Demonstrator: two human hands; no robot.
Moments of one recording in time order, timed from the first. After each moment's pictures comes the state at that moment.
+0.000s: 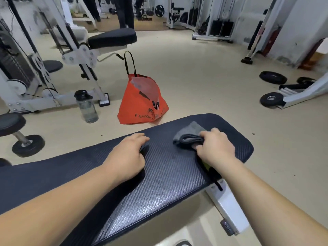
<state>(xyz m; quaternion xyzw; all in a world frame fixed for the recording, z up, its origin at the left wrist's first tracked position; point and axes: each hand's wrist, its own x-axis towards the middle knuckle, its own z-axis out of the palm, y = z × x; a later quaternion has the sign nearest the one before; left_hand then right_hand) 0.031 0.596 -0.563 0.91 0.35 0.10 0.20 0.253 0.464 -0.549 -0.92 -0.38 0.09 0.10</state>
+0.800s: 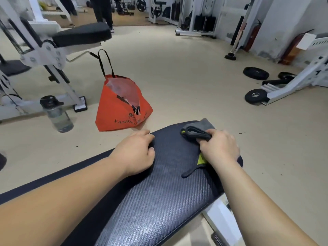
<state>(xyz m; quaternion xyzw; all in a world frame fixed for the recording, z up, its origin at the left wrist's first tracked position) 0.155 0.635 -0.567 0.95 0.28 0.02 0.16 0.344 0.481 -0.569 -0.96 -0.21 0.03 0.17</state>
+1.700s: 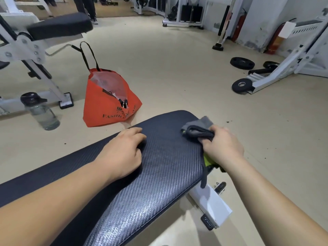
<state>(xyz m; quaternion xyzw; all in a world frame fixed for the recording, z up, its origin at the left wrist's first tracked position) 0.146 0.611 -0.577 0.96 0.25 0.05 0.16 0.350 0.422 -0.563 -0.96 -0.22 0.07 0.15</state>
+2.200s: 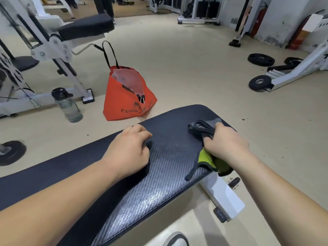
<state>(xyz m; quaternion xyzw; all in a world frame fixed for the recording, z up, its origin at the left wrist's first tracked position) 0.091 0.596 -0.561 0.95 0.27 0.10 0.14 0.304 0.433 -0.548 -0.96 -0.28 0.09 0.05</state>
